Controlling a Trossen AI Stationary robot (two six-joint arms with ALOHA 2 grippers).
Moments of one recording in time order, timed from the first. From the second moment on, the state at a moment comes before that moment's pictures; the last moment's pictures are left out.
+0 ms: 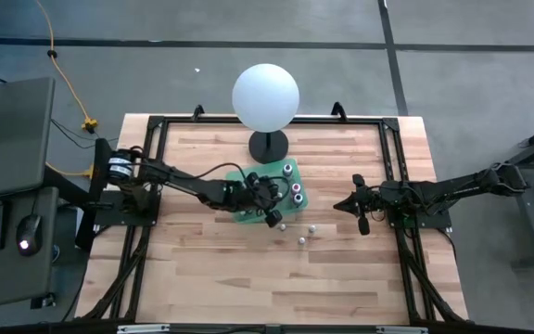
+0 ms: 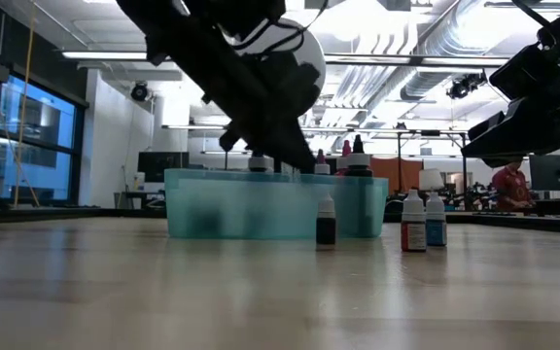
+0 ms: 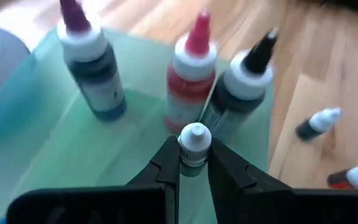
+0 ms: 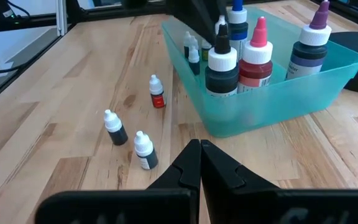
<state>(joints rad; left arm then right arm) -0.09 1.79 1.07 0.04 -0.40 -0.47 0.10 0.48 0.01 0.14 0.06 0.15</state>
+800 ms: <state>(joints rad) -0.09 1.87 1.07 0.04 -0.35 -0.46 0.10 0.48 0.01 0.14 0.06 0.15</state>
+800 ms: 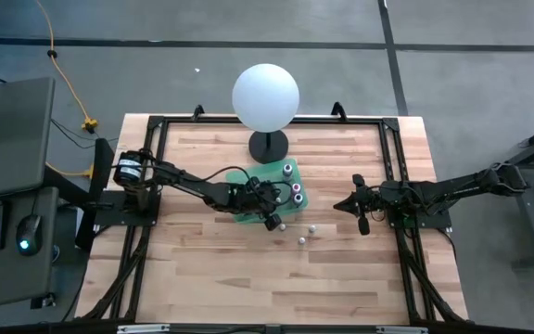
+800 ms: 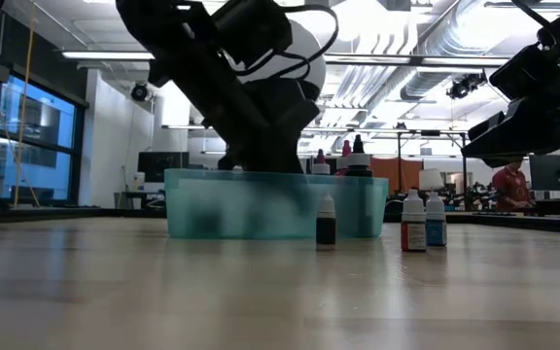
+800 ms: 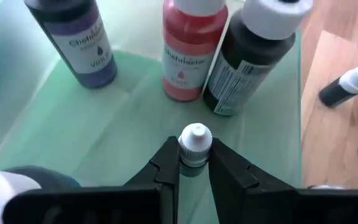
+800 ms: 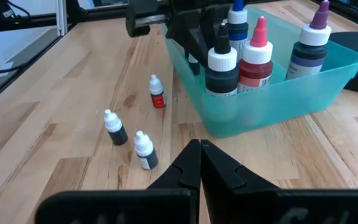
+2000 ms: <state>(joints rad) -0.09 1.88 1.07 0.04 -0.33 -0.47 0.10 0.48 0.01 0.14 0.06 0.15</state>
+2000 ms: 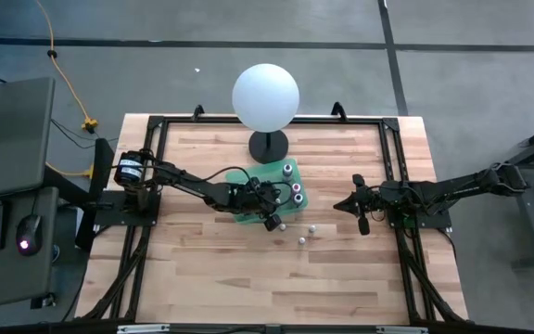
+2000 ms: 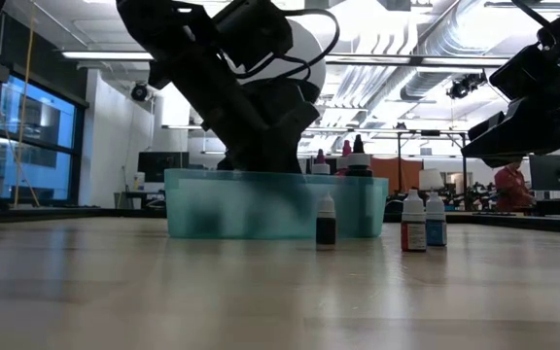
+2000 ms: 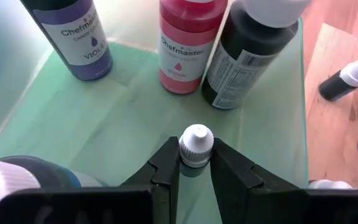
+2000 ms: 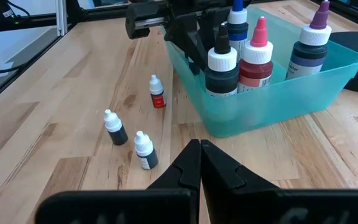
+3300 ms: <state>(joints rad) -0.09 1.88 1.07 0.06 -0.33 -0.42 0.10 0.48 0.01 0.14 0.06 0.15</state>
